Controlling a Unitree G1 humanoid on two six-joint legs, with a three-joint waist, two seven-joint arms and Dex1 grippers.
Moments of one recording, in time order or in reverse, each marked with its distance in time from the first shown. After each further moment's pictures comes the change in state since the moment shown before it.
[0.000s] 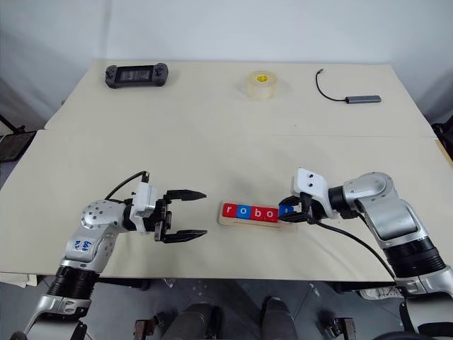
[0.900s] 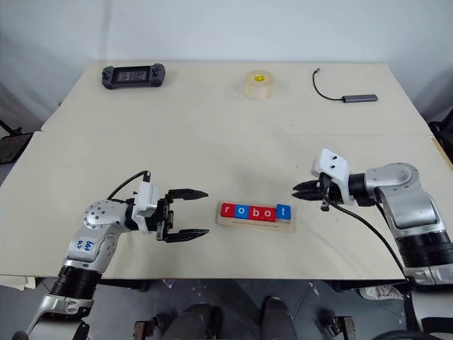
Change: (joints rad) left arm -0.004 -0.017 -0.007 0.000 0.002 0.000 0.008; right arm -0.059 -0.002 -0.089 0.168 -0.008 -0.082 -0.052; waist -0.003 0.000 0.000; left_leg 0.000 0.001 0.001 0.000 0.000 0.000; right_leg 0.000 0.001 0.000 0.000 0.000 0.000
